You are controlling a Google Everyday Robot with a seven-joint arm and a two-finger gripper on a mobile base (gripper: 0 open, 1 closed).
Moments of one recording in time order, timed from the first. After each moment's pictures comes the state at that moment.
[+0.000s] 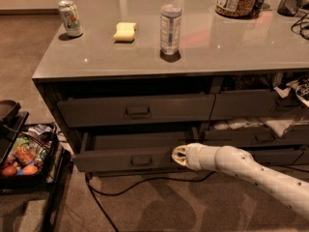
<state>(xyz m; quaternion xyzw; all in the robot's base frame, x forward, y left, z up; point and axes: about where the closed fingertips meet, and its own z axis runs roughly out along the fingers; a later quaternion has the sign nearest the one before) 0.585 -0.105 0.490 -0.67 0.61 0.02 0.43</state>
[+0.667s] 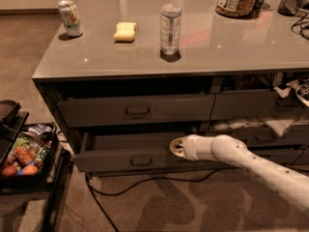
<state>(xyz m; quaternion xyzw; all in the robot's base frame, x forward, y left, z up) 0.624 -0.102 0.485 -0.68 0.58 0.02 0.44</state>
